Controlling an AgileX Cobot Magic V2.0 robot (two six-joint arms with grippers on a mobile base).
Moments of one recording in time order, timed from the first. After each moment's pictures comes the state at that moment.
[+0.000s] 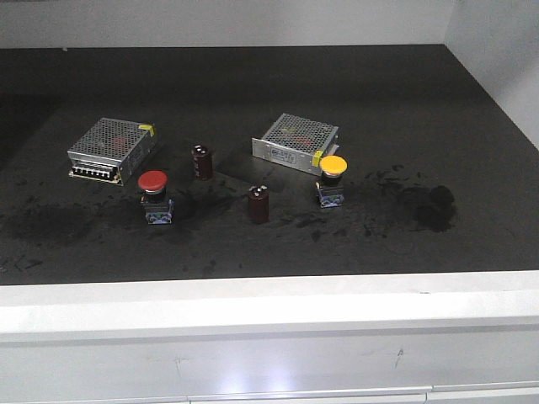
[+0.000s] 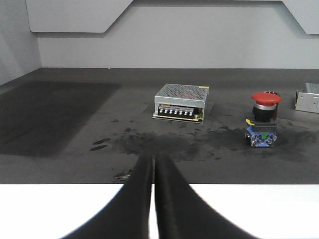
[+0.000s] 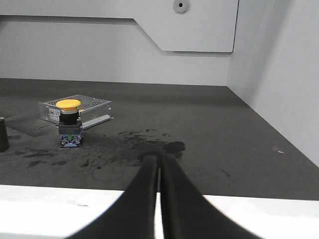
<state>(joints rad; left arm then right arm) 0.06 -0.01 0.02 -0.02 0.10 -0.04 0.06 -0.02 0.03 -0.05 0.05 0.01</state>
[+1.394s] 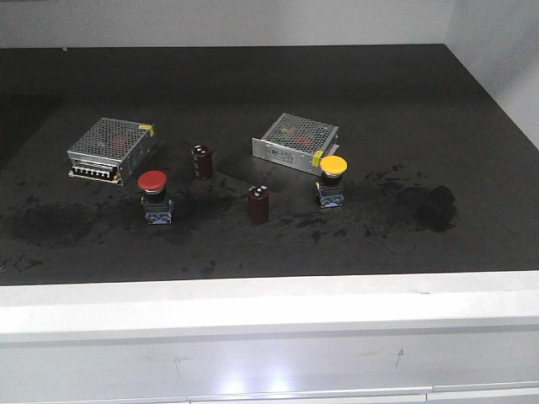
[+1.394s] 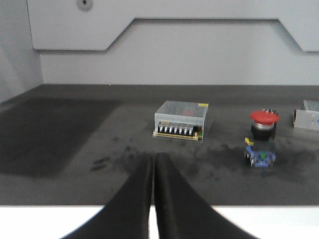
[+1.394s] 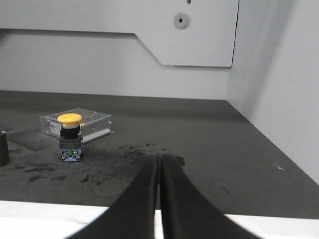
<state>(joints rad) 0.06 -0.01 0.02 -0.02 0.03 -0.04 0.06 -0.02 0.02 -0.06 0.00 0.01</state>
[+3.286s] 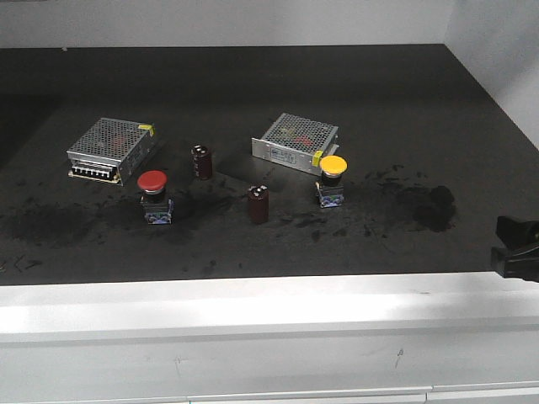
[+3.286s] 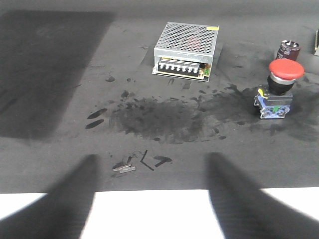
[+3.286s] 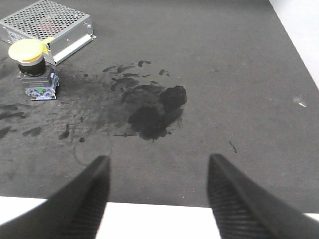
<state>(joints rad) 0.06 0.59 -0.44 -0.04 0.36 -0.01 0.06 0.86 -0.58 -0.06 0.33 0.01</state>
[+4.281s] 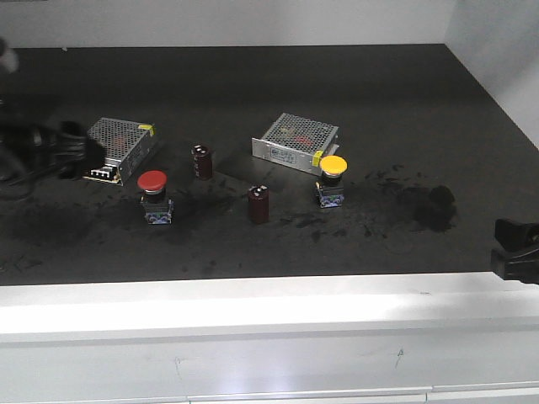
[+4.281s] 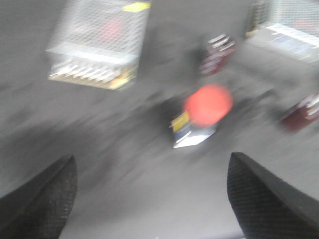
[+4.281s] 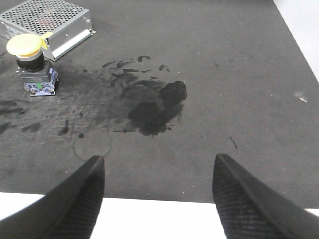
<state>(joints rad) -0.18 1.33 -1.16 -0.15 0.68 -0.06 0.06 0.86 -0.58 -0.06 0.35 0.01</state>
